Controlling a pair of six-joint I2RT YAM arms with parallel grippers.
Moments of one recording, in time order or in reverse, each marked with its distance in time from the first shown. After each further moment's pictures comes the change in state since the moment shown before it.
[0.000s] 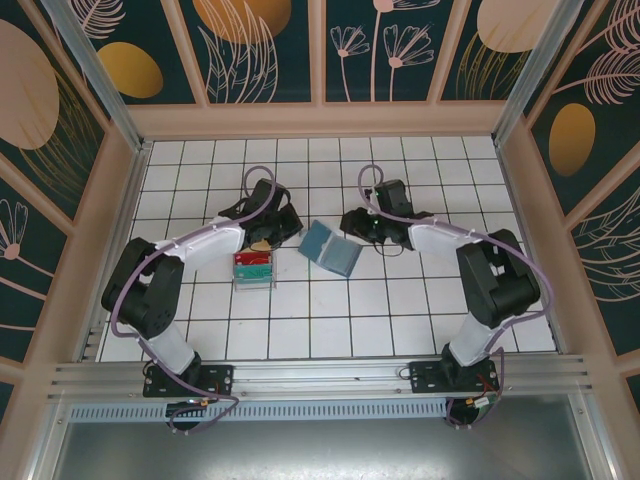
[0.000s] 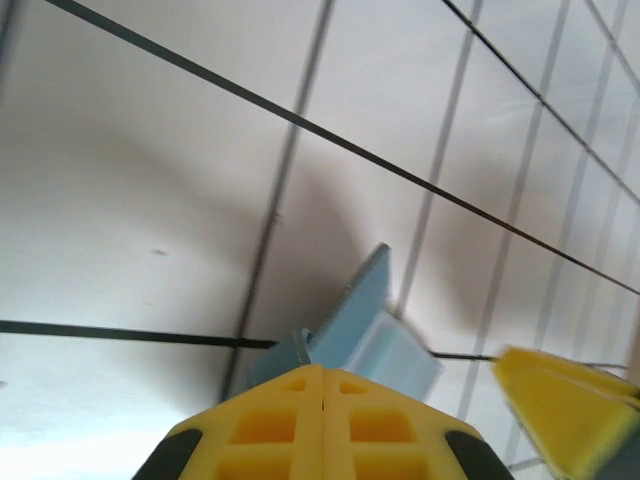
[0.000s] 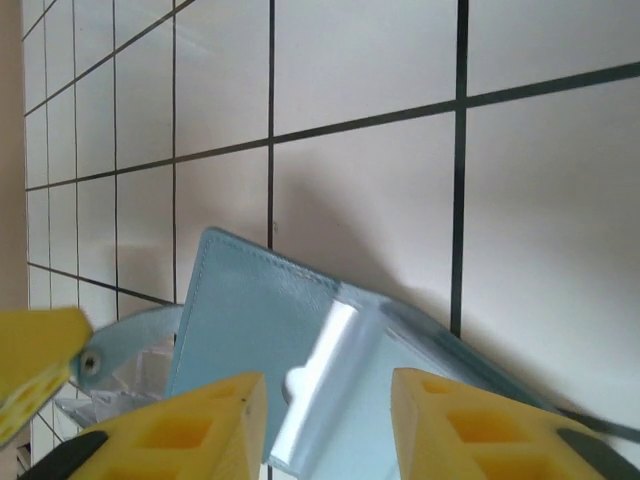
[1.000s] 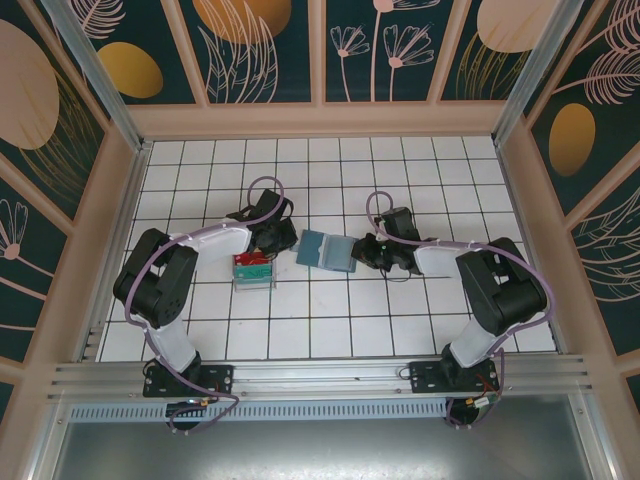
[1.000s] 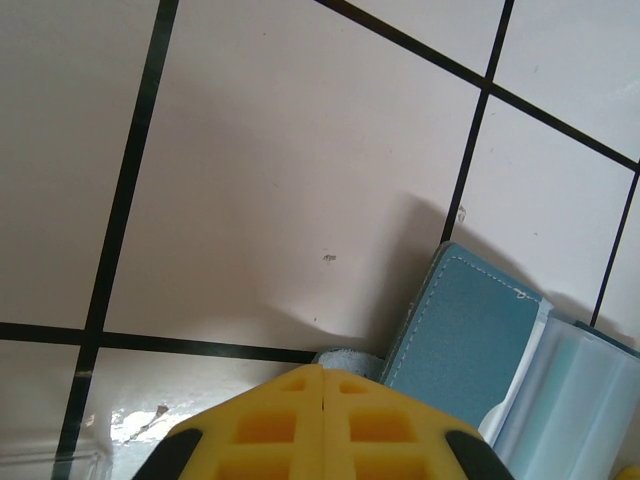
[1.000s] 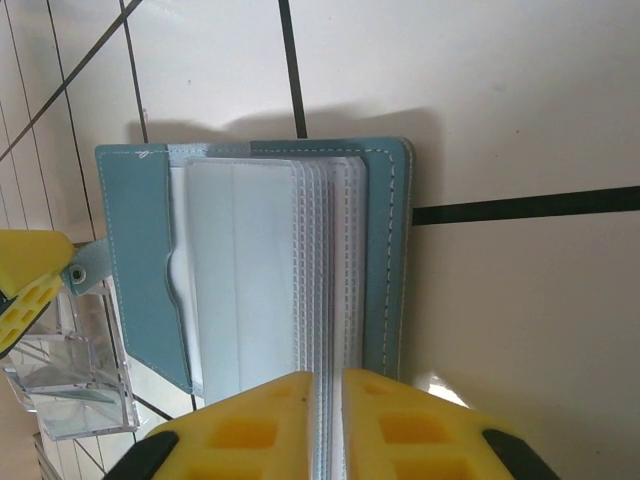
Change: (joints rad) left arm 0.000 0.084 -0.026 -0.046 -0.074 0.090; right arm 0.000 -0.040 -0.242 0.138 -0.027 0.128
